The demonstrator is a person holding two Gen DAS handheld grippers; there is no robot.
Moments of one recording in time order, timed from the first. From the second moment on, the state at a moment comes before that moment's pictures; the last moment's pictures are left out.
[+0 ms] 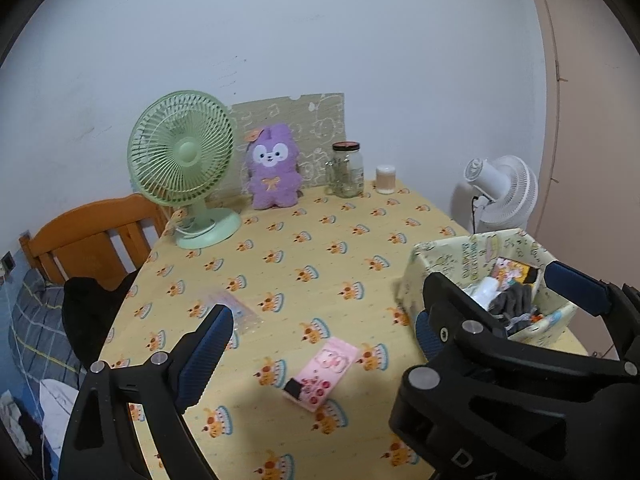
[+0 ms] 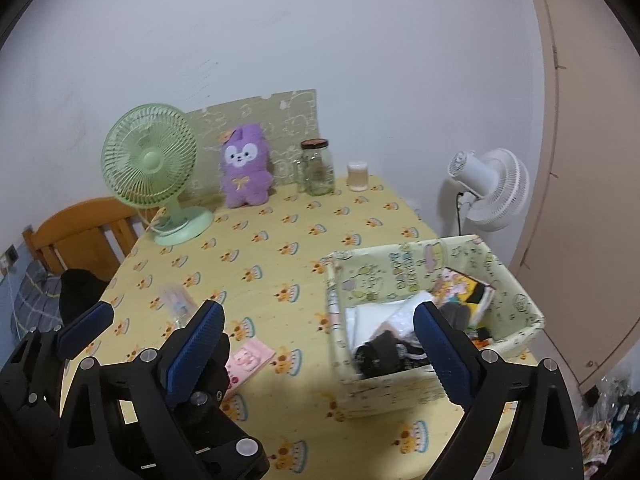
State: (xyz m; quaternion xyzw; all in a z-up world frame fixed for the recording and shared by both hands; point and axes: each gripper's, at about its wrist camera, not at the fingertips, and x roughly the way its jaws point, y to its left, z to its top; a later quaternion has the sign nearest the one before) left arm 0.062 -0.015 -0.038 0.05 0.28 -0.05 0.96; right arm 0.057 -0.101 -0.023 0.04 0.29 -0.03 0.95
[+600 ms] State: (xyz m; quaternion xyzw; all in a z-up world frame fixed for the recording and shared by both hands) left arm 0.083 0.036 -0.083 0.03 0.32 -0.03 0.95; right arm 0.089 -0.048 -0.068 0.02 0.33 0.00 0.94
